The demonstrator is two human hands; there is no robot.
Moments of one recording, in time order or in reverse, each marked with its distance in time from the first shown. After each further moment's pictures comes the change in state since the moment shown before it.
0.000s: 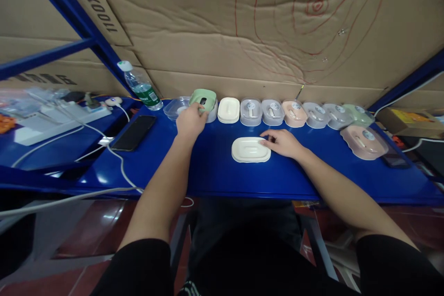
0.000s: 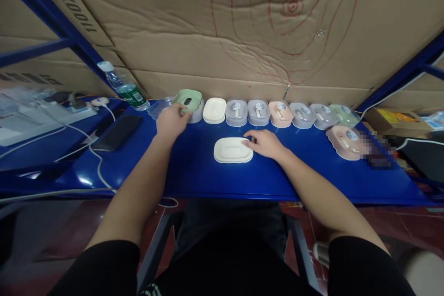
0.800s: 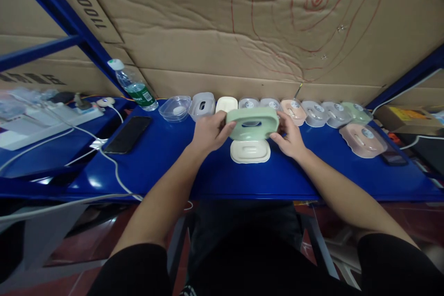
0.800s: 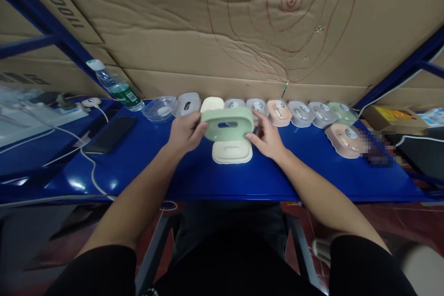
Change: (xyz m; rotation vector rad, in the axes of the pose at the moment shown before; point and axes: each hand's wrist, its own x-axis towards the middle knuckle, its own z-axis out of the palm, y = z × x) left_hand -0.057 0.050 -0.009 -0.162 -0.030 0.523; right_hand -0.011 -0.011 -0.006 0.160 0.369 -0.002
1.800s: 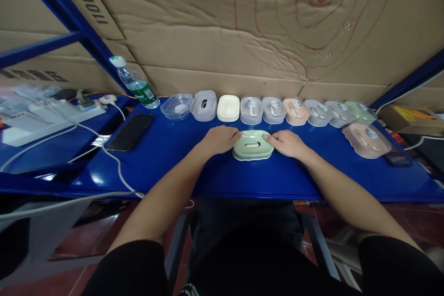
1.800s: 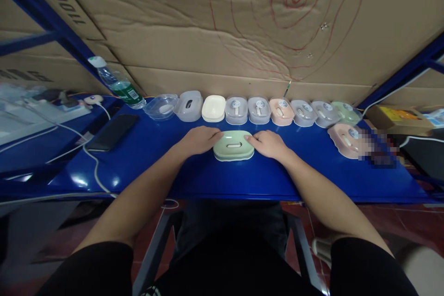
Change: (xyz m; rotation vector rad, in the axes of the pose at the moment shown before) left_hand 0.004 0.001 0.029 0.080 -0.569 -0.081; right_hand 0.007 -0.006 -0.001 -0.345 -0.477 0.238
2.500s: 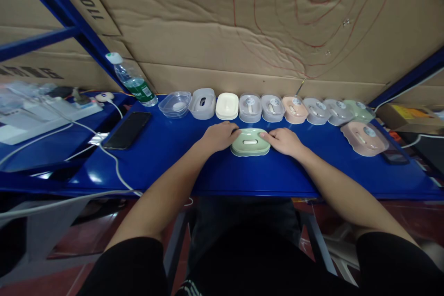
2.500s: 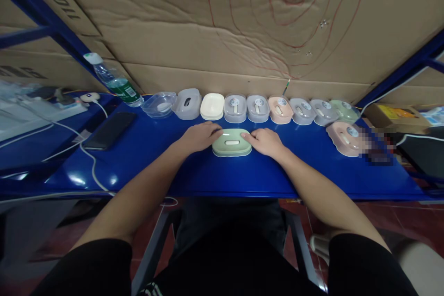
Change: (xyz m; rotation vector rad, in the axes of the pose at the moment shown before) left_hand 0.002 0.003 0.003 0.074 0.002 -0.042; right_hand 0.002 -0.005 0.004 -0.001 0.008 0.042
